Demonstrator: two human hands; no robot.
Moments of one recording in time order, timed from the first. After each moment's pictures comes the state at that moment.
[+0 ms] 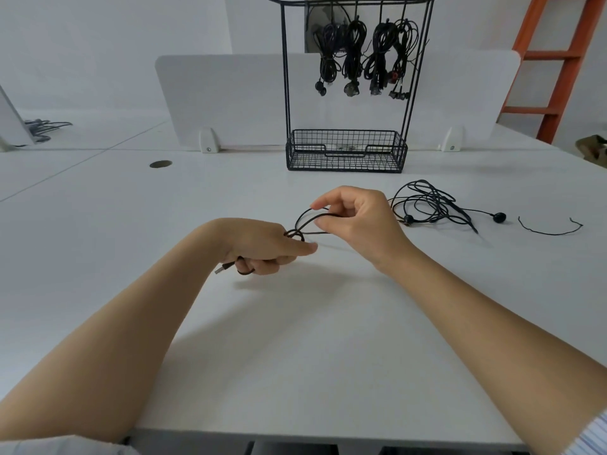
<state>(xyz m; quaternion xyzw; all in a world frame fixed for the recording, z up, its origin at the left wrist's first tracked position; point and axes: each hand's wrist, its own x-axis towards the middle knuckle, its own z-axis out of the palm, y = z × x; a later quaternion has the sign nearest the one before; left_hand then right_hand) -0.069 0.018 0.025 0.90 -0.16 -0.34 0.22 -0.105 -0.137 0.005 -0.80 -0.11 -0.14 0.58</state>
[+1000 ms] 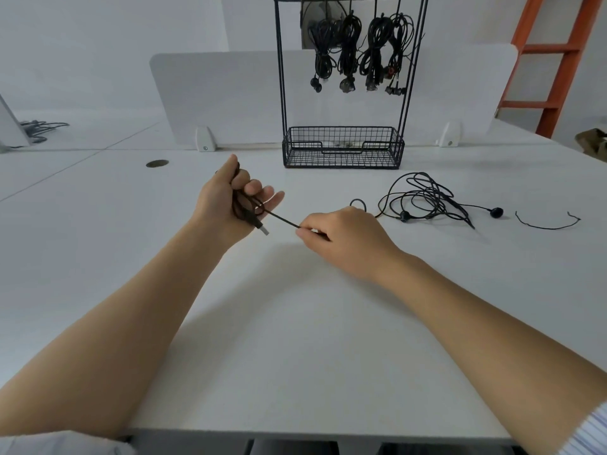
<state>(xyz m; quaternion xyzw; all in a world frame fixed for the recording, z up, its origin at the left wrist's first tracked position) -0.041 0.026 0.018 0.45 -0.01 -0.11 0.89 -0.108 -0.132 -0.003 -0.95 -0.18 -0.17 0.17</state>
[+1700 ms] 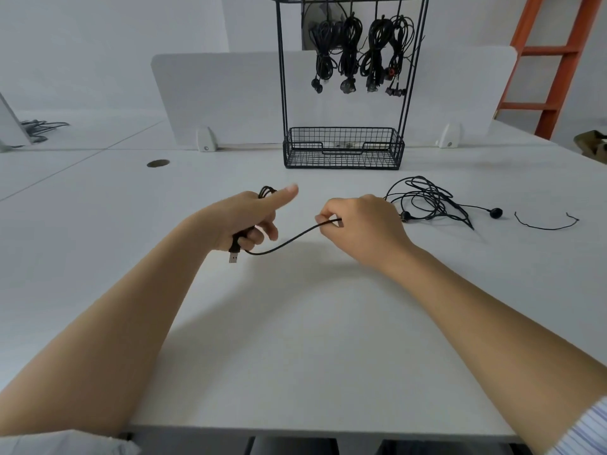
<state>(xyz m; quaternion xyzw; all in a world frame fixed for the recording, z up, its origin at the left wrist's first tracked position) -0.049 0.028 0.022 0.85 -0.06 -0.20 0.48 -0.104 -0.142 0.003 -0.96 -0.10 -0.22 0.15</state>
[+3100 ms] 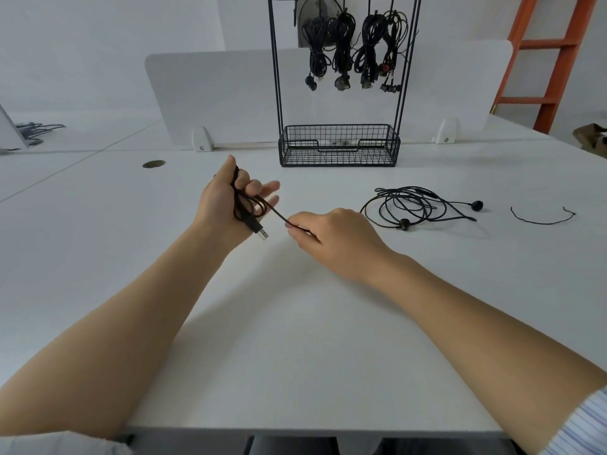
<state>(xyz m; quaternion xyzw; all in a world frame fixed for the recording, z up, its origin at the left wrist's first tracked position) -0.044 0.017 0.012 0.47 -0.02 -0.09 0.88 -0.106 -0.130 -0.008 -0.95 -0.20 -0.19 0.14</state>
